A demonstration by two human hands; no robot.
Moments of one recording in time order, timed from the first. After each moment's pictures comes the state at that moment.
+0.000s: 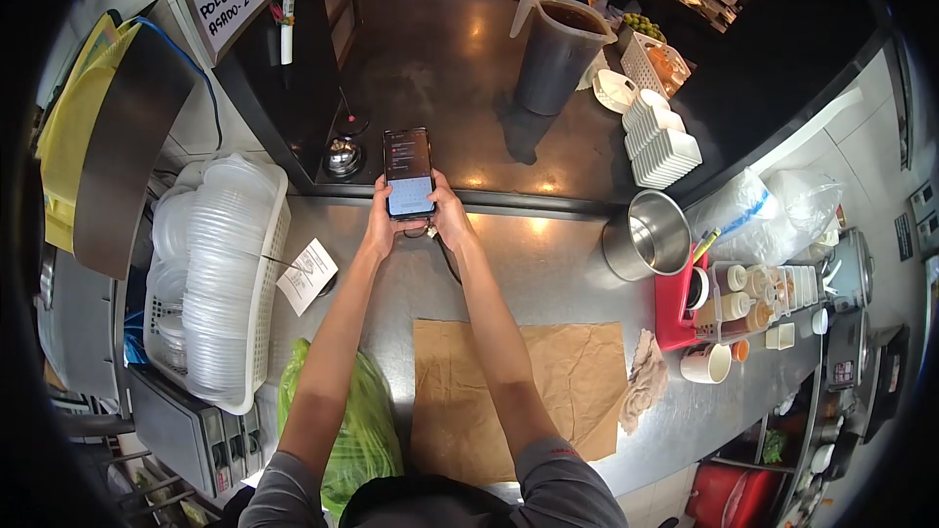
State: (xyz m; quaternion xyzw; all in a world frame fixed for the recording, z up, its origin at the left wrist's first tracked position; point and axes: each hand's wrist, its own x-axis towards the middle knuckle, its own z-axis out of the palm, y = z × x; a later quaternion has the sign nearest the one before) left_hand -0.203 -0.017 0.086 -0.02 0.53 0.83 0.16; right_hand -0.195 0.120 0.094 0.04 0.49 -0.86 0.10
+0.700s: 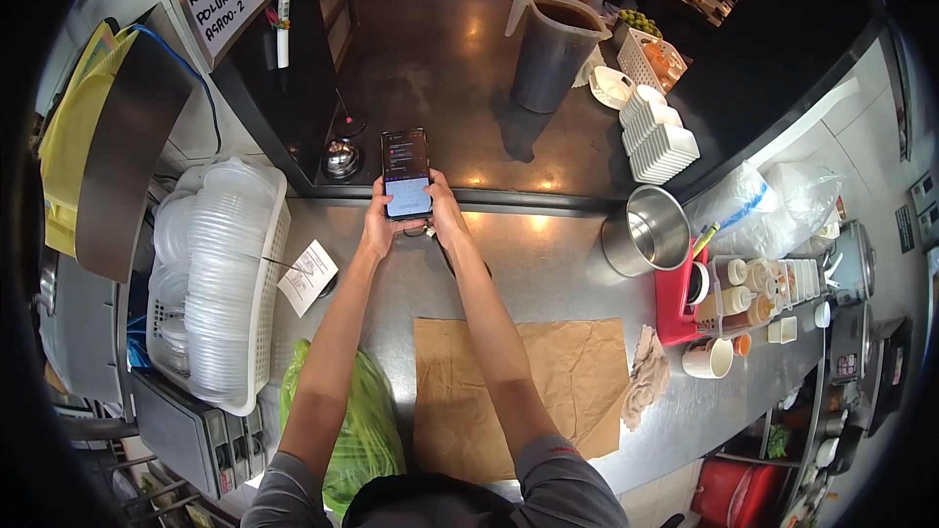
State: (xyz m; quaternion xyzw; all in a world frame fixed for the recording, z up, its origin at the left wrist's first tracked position) left_hand -0.201 -0.021 0.084 0.00 0.50 0.85 0.17; right_hand -0.196 0.110 0.101 0.09 0.54 -0.83 0.09
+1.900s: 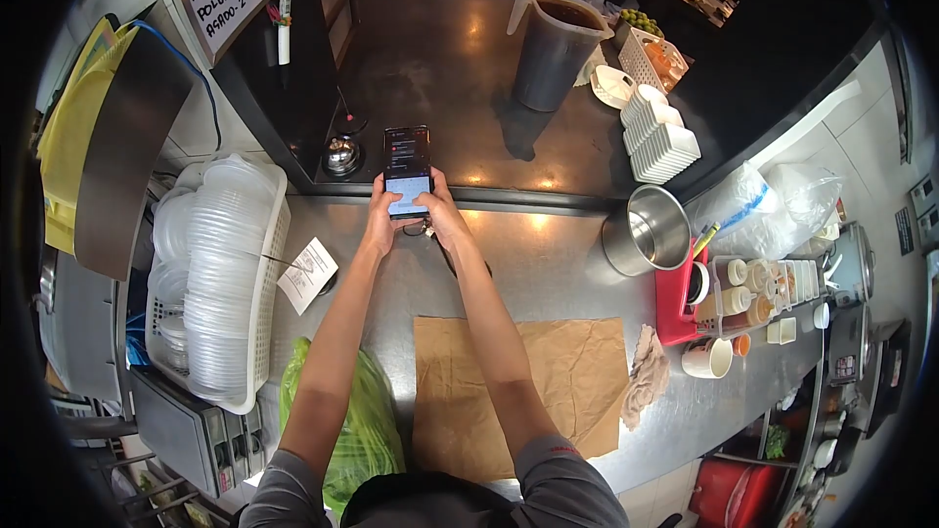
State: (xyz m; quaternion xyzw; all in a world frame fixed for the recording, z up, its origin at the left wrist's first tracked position) left_hand -0.200 -0.016 0.090 -0.02 0.54 0.83 0.13; right_hand -0.188 0.111 0.102 0.04 0.54 -0.84 0.09
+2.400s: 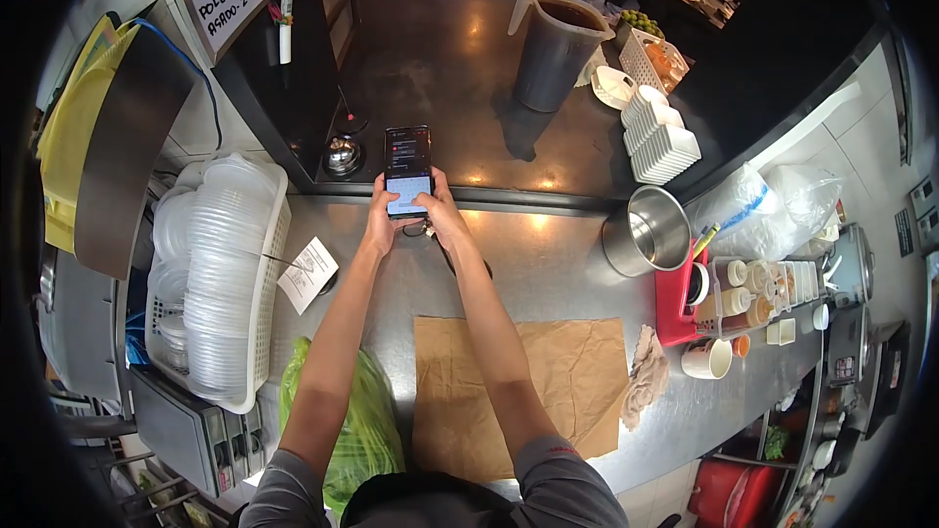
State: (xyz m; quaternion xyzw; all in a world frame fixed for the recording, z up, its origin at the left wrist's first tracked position) left_hand -0.203 -0.018 0.083 -0.02 0.52 0.84 0.15; right_hand -0.194 0.108 0.092 0.04 0.55 -0.83 0.05
